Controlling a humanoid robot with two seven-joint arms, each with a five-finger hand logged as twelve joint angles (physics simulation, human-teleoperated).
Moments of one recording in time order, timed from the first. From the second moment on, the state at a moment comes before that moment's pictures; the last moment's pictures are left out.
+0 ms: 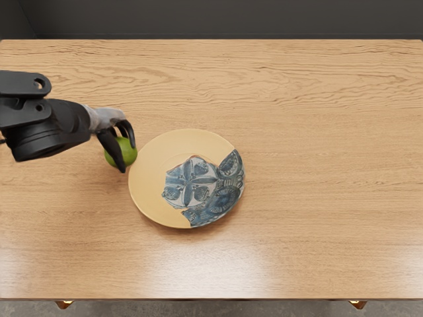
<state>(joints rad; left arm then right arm) -1.68 0.61 0.43 -1.58 0.37 0.17 0.61 0.13 0.00 -0.06 0.16 0.04 -0.01 0.16</state>
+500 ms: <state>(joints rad) -1.69 0.42 0.28 -1.60 0.28 0.12 0.61 0.13 0.00 -0.05 0.16 0.04 -0.01 0.16</state>
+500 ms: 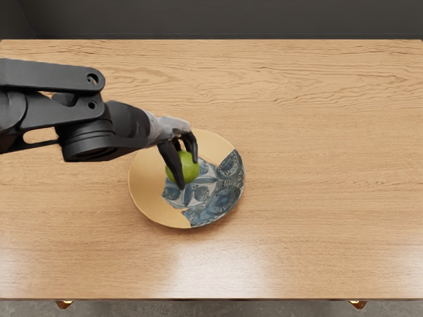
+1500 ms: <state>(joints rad) -1.66 0.40 0.28 -1.58 0.27 0.24 0.61 0.14 0.00 -0.05 0.16 0.04 -0.01 0.16</state>
